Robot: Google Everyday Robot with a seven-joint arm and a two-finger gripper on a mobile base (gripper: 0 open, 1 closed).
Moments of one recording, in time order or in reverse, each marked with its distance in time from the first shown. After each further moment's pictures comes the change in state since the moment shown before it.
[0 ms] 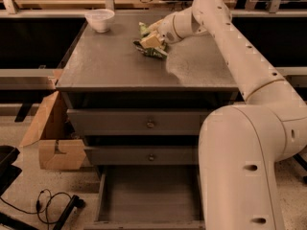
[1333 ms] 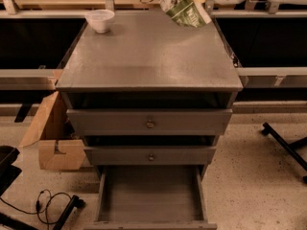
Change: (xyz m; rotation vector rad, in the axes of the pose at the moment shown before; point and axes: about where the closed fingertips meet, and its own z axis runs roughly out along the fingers) arm -0.124 0.051 -0.257 0.260 -0.182 -0.077
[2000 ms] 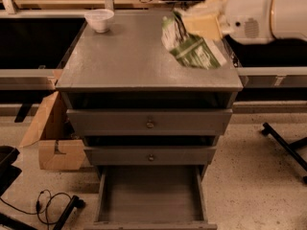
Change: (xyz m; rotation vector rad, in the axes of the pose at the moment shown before) arm -0.005 0.106 -0.090 -0.079 0.026 0.125
